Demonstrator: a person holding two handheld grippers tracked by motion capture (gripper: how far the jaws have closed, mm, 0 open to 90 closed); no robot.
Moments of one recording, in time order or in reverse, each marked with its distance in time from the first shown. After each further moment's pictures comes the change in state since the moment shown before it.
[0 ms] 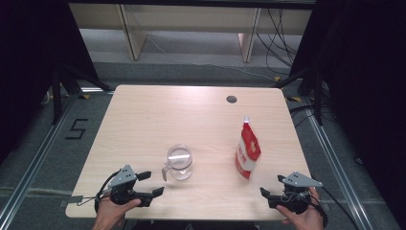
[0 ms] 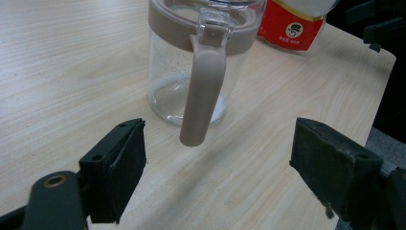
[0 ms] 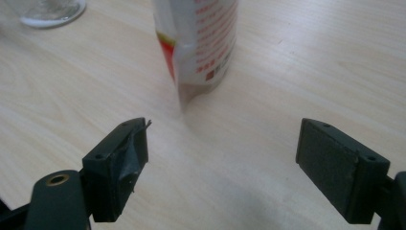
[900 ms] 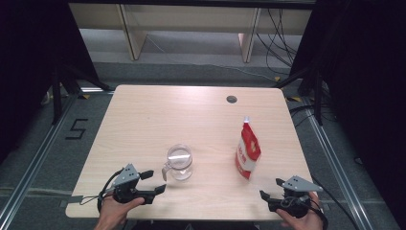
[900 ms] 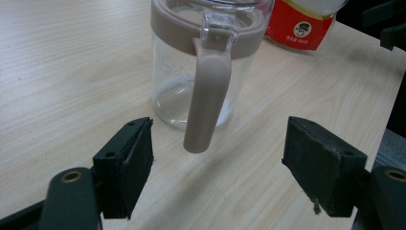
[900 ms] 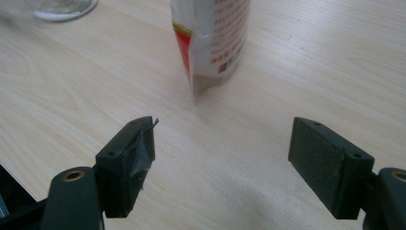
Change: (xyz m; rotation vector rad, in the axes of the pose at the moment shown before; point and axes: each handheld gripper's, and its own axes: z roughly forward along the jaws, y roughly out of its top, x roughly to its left) left arm -0.002 0.005 0.008 0.006 0.029 0.012; right arm 0.006 -0.005 -0.005 -0.005 0.007 -0.020
